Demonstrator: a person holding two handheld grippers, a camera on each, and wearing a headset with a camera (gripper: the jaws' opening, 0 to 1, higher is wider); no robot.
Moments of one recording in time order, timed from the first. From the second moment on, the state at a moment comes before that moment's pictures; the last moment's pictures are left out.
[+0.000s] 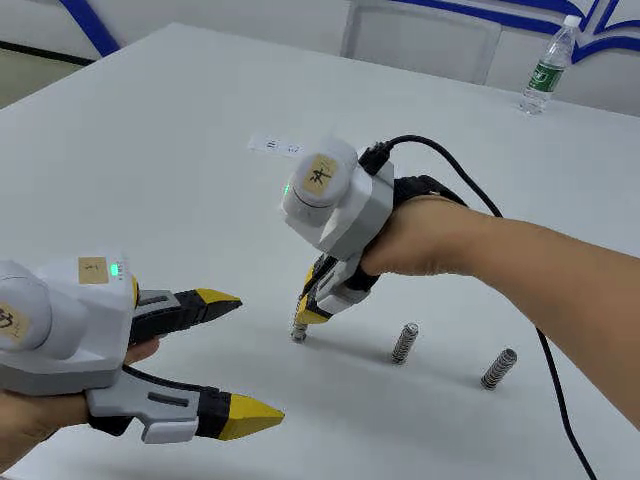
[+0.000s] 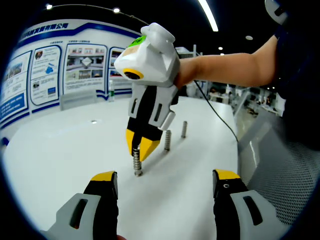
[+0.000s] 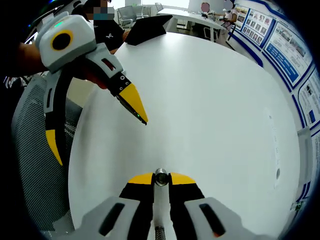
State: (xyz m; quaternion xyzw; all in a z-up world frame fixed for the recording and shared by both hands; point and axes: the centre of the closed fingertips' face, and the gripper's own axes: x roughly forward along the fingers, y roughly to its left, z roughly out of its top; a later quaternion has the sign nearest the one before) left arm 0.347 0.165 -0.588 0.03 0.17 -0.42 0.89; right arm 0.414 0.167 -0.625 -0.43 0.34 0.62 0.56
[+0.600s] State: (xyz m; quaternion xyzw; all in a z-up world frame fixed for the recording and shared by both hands) left arm 0.347 0.166 -0.589 0.03 0.17 -0.42 0.89; right arm 0.416 0.170 -0.639 -0.44 0.35 0.61 0.55
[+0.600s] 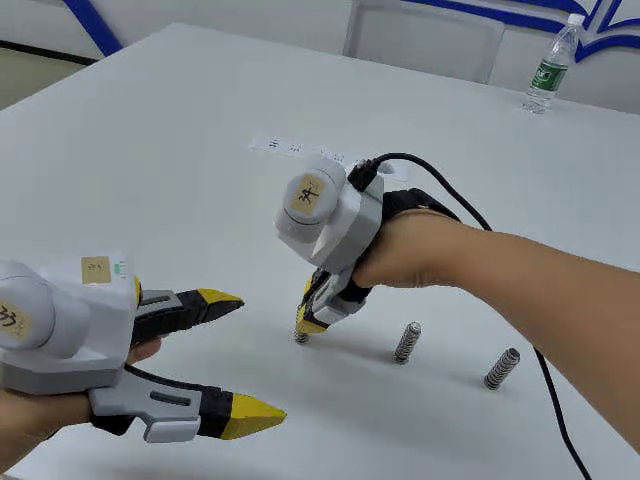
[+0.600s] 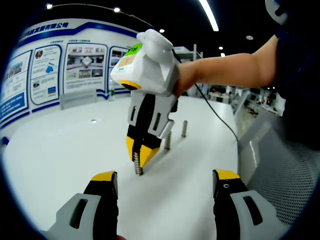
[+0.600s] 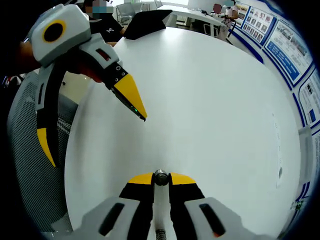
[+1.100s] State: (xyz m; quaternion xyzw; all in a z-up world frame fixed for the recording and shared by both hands) left arm 0.349 0.163 -0.586 0.03 0.17 -0.42 0.89; right arm 0.417 0.163 -0.635 -0.42 0.34 0.61 0.57
